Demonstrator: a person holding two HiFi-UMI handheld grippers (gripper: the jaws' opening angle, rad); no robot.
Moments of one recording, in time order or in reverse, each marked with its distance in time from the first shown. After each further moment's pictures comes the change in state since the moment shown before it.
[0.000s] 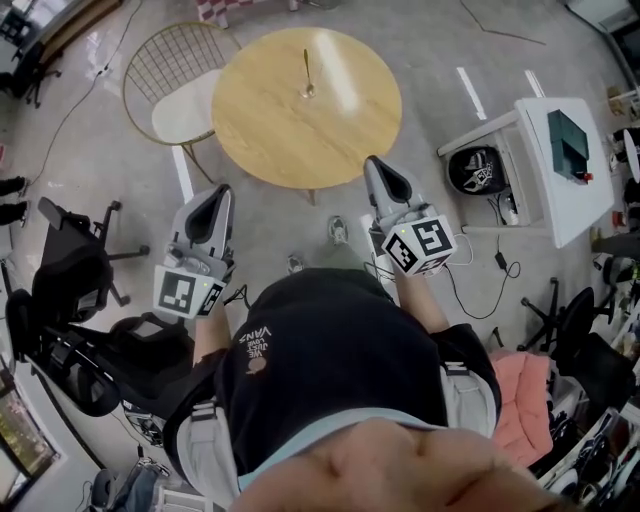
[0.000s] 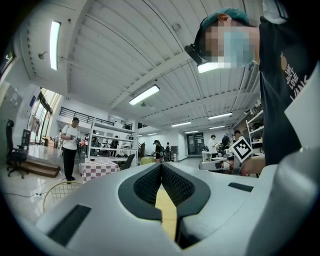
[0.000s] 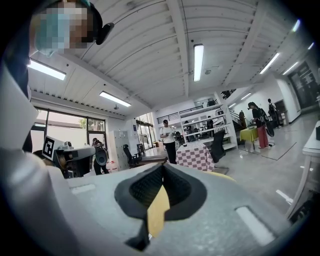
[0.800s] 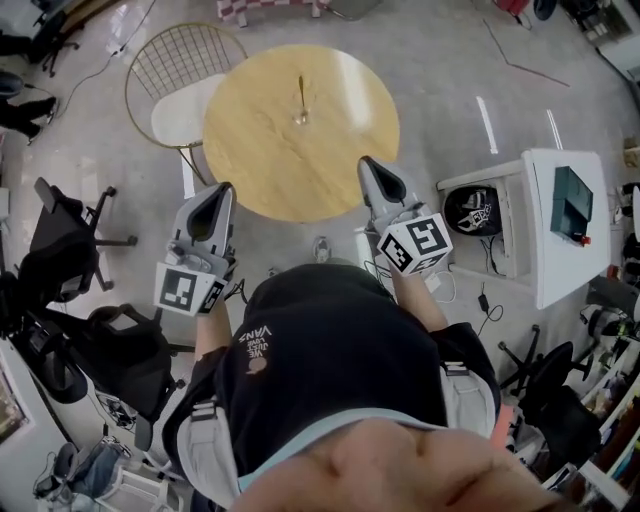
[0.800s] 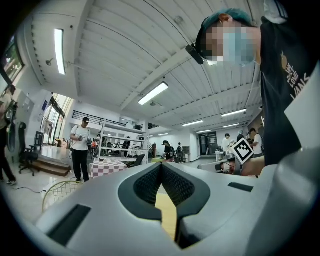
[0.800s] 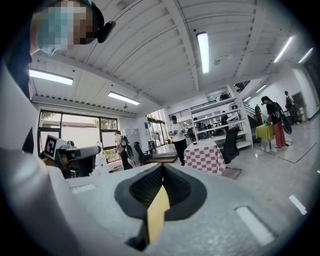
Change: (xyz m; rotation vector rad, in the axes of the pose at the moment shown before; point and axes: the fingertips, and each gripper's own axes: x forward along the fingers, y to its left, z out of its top) left arm 0.116 -0.002 -0.010 -0.044 0.015 0.153; right arm 0.073 -0.104 0.019 -0.019 0.040 0.169
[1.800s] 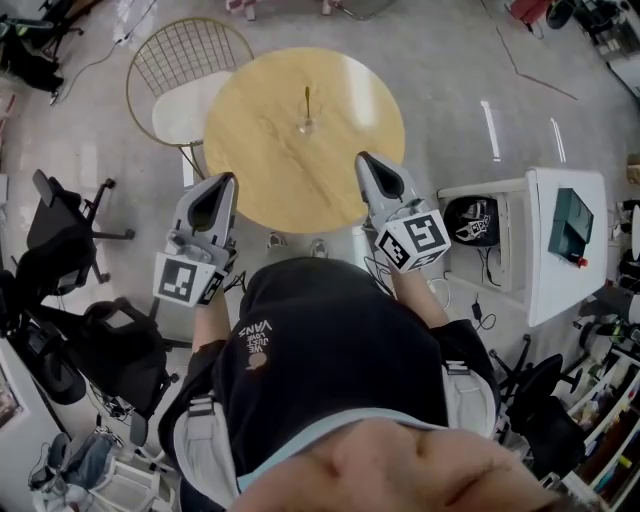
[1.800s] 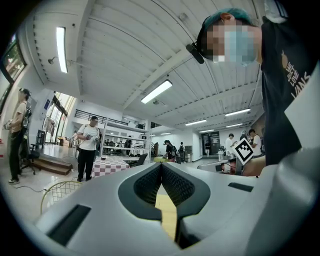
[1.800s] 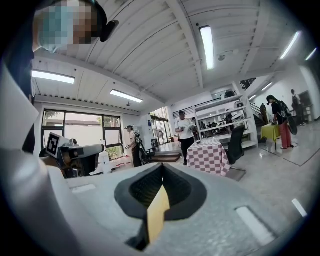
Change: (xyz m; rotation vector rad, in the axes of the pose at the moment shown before) left arm 0.041 0.045 -0.005 0.017 -0.020 0.022; right arm 0.059 -0.019 0.007 -0.022 0.026 0.048
